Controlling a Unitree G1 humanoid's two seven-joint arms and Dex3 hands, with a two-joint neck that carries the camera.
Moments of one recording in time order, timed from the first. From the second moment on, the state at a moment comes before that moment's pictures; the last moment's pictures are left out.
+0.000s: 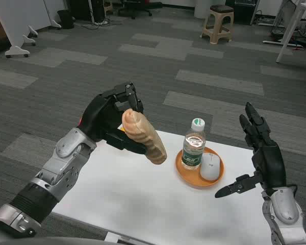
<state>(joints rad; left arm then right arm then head) -0.19 0.39 -0.10 0.08 -0.54 -0.40 -0.31 -0.30 -0.37 0.30 0.59 0.28 -0.82 -0.03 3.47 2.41</state>
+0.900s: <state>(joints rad) -0.21 0.36 -0.11 0.08 -0.52 -0.39 -0.30 -0.36 -0.37 0.31 0.58 0.28 -0.82 -0.03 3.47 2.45</state>
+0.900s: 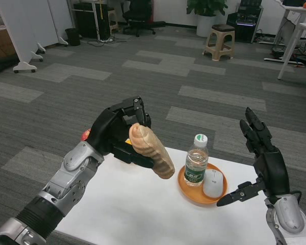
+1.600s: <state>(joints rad) -0.20 0.47 -0.04 -0.08 0.35 -0.07 -0.53 -0.36 -0.37 0.31 0.59 0.28 -0.82 -0.03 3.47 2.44</state>
